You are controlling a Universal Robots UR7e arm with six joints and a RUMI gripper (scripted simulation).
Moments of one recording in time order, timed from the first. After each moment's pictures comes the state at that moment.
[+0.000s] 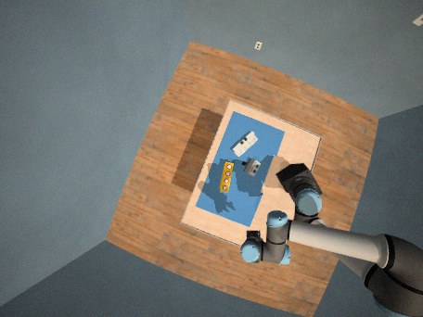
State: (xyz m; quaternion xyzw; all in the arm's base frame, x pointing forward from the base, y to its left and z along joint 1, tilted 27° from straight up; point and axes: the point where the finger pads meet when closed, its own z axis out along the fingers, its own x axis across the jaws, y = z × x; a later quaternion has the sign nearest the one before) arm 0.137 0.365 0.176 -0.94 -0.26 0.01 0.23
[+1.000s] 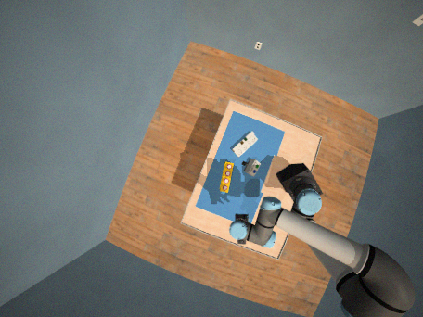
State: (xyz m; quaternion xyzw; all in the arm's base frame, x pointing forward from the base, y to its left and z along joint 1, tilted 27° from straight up) arm 0.243 0.328 0.139 -0.95 -0.23 -0.03 0.23
